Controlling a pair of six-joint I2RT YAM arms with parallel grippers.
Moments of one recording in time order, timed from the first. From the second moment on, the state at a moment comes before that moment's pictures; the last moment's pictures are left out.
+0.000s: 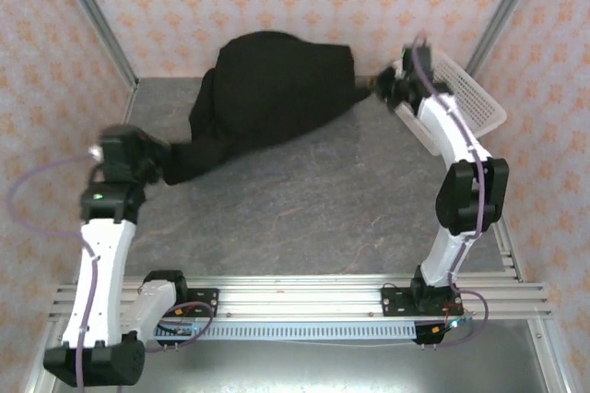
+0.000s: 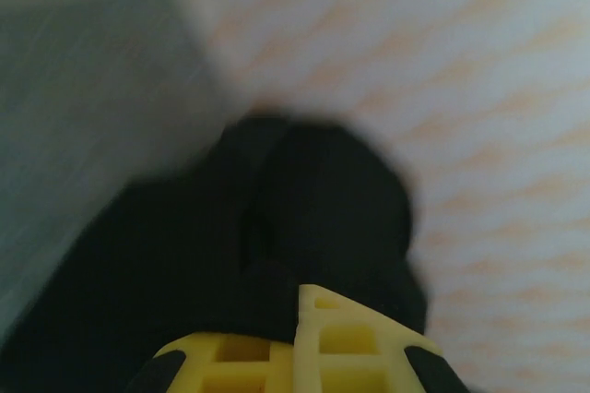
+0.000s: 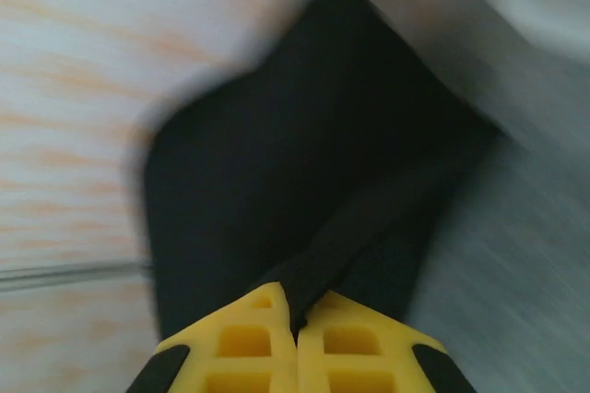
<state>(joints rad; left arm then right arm) 0.05 0.87 0.92 -0.79 0.00 -1.13 0.10 1.81 1.48 -0.51 -0.31 0.95</state>
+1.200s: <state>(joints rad) -0.28 0.70 0.65 -1.04 0.00 -1.50 0.27 1.09 0.59 -0.96 0.05 1.16</state>
